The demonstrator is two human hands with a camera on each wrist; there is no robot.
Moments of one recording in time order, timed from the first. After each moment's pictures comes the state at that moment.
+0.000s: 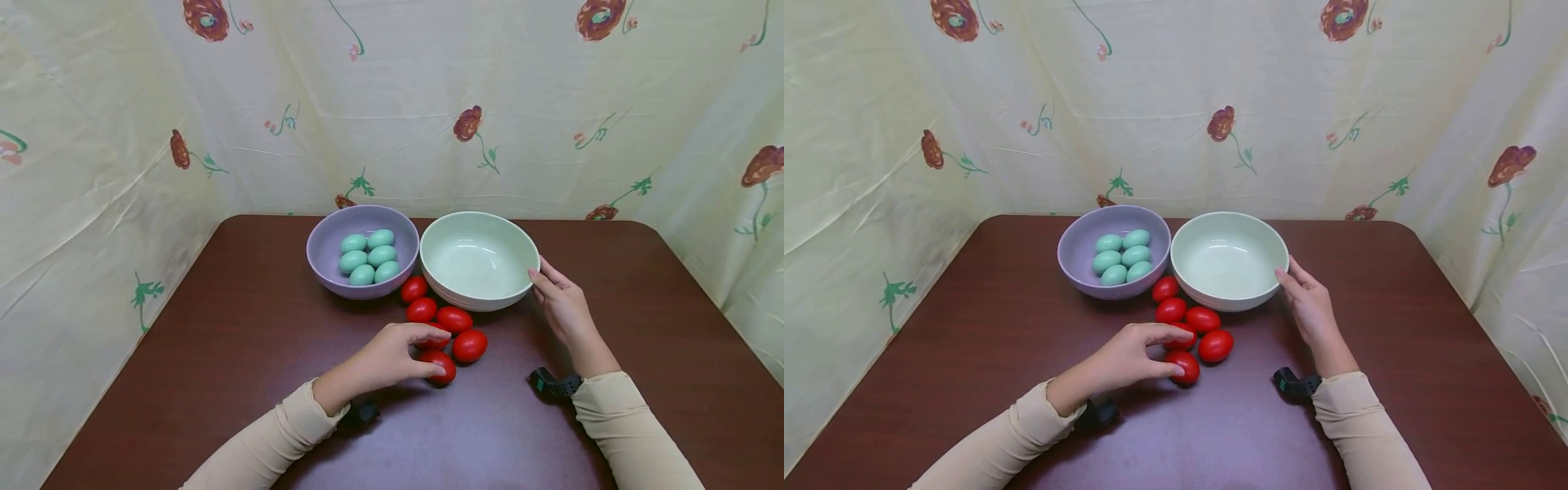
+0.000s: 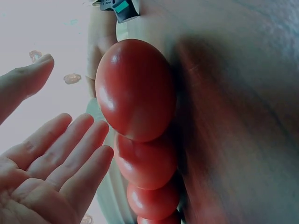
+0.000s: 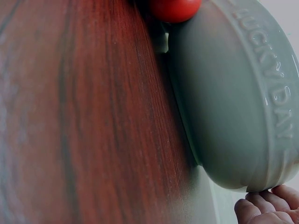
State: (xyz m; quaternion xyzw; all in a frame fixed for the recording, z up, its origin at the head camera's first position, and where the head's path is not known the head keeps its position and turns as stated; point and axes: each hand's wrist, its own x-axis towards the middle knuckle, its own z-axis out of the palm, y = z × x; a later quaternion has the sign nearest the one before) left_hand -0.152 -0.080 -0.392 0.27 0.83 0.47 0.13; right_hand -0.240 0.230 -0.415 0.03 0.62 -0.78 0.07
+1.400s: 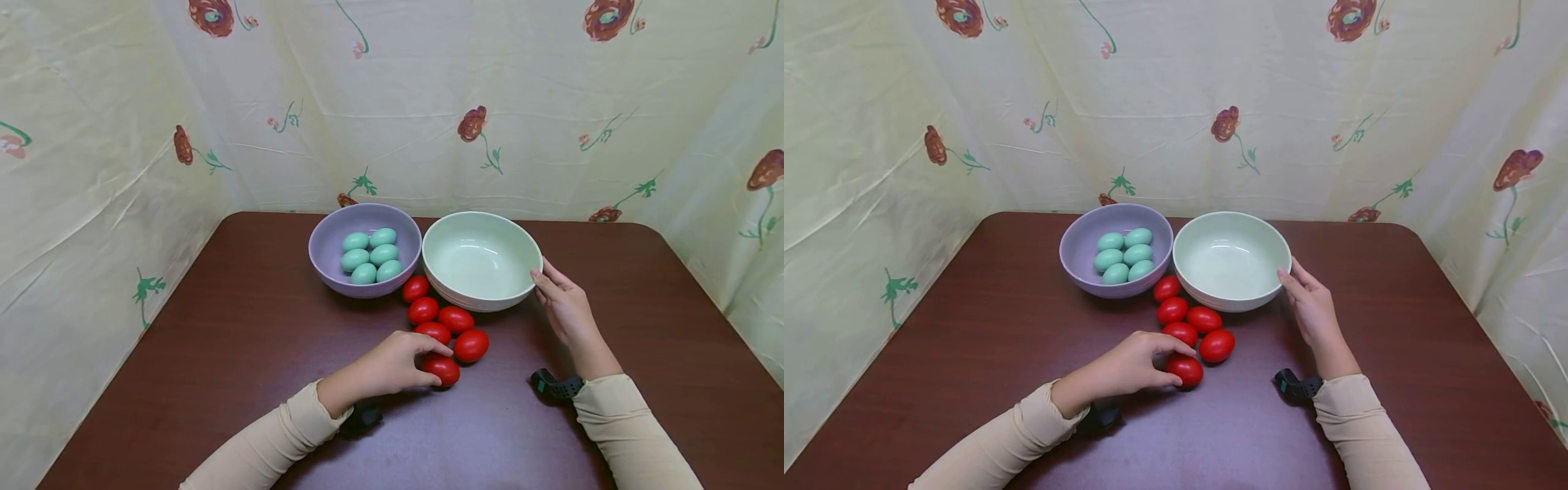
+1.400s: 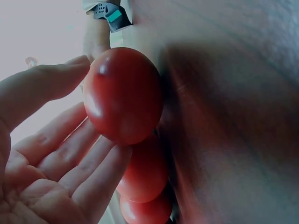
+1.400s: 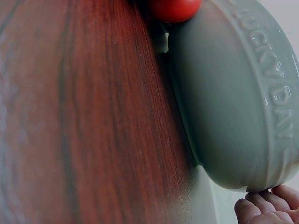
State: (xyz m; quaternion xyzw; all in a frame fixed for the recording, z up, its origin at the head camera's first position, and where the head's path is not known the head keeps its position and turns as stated) left_hand -0.149 -0.076 -0.396 0.30 0.88 0.35 0.12; right_hand -0.241 0.228 -0.414 0.03 0.61 -0.79 0.07
